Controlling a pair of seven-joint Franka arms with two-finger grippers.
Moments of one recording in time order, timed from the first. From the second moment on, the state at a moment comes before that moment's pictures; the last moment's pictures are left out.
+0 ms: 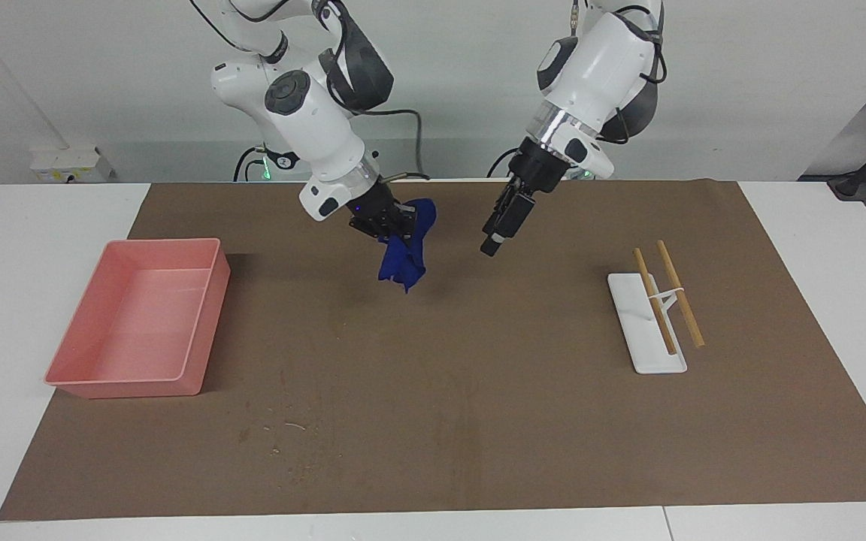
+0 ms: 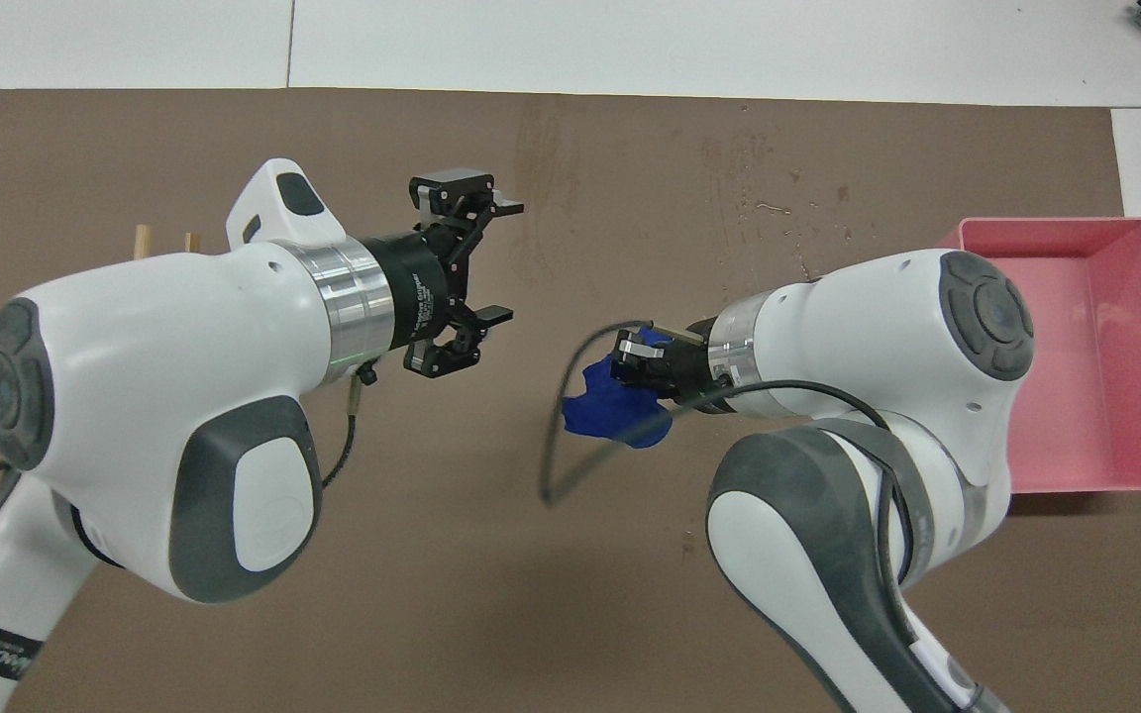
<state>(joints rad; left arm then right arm) -0.37 0.00 -0.13 -1.84 -0.34 2.41 -1.36 0.33 0.05 0.09 -1.94 0.33 2.09 0.35</state>
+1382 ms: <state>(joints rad) 0.03 -0.02 -0.11 -1.61 -0.01 1.61 0.10 0.22 0.24 0.09 -2.13 -0.05 2.53 -0.26</state>
